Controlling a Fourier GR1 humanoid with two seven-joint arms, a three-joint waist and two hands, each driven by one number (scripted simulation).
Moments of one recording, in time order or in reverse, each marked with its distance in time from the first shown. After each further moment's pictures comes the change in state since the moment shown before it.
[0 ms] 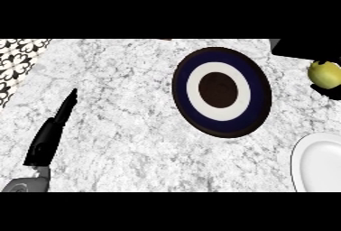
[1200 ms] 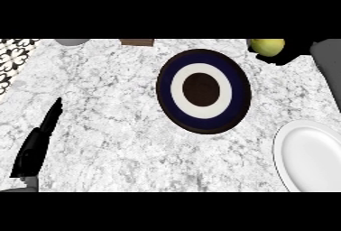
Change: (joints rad) left arm 0.068 0.014 0.062 0.013 0.006 0.024 -0.007; right arm -0.414 0.188 0.119 0.265 -0.108 0.153 -0.107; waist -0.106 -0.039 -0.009
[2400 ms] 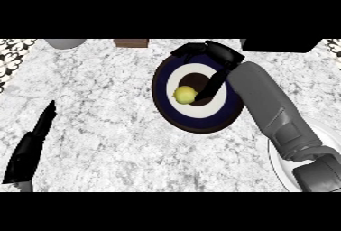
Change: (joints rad) left arm 0.036 -0.005 0.030 -0.039 -0.005 -0.009 0.012; right arm -0.041 0.343 0.083 0.171 0.043 0.017 0.169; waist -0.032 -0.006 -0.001
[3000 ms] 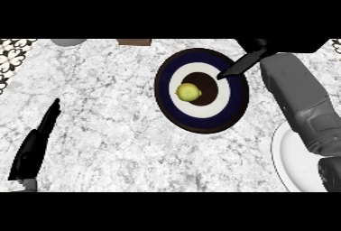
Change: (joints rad) left arm -0.018 -0.014 -0.013 0.005 -0.018 0.005 -0.003; right arm -0.033 -0.128 -0.271 0.109 -0.246 0.090 0.105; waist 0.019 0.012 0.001
